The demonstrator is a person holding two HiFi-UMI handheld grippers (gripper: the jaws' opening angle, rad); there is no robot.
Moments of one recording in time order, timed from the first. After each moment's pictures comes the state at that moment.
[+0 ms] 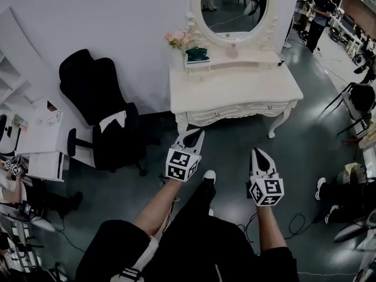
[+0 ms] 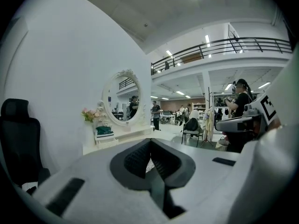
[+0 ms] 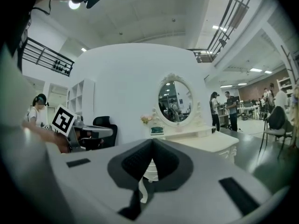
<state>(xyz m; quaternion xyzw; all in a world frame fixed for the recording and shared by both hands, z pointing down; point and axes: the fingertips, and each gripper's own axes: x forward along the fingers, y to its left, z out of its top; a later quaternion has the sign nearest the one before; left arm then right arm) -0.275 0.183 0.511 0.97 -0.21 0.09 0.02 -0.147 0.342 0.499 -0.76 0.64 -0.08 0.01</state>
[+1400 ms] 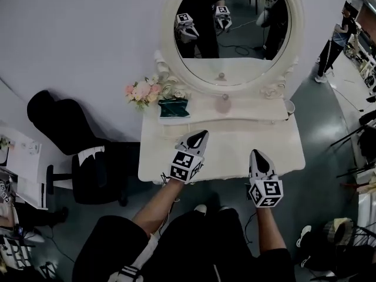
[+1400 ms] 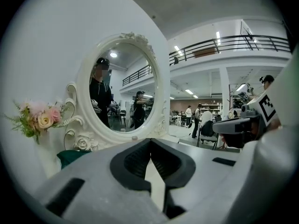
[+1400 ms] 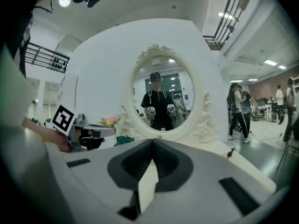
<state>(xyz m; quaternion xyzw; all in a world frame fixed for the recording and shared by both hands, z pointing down) 0.075 -0.167 0.517 0.97 -0.22 0.09 0.04 0.201 -0.029 0.501 -0.73 0.67 -0.09 -0.02</state>
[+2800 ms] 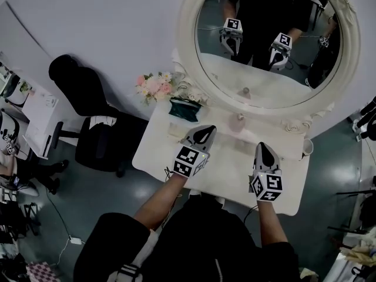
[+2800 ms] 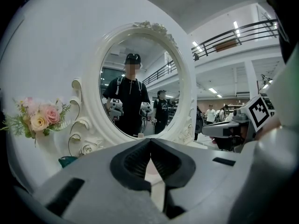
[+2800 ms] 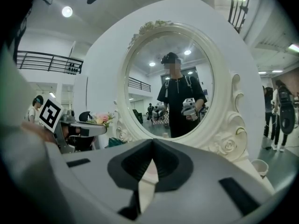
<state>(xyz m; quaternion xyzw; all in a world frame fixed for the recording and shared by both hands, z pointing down) 0.127 -0.263 0.517 0.93 -0.36 0.09 0.06 0.291 -0.194 0.514 -0.64 0.76 -0.10 -0.04</state>
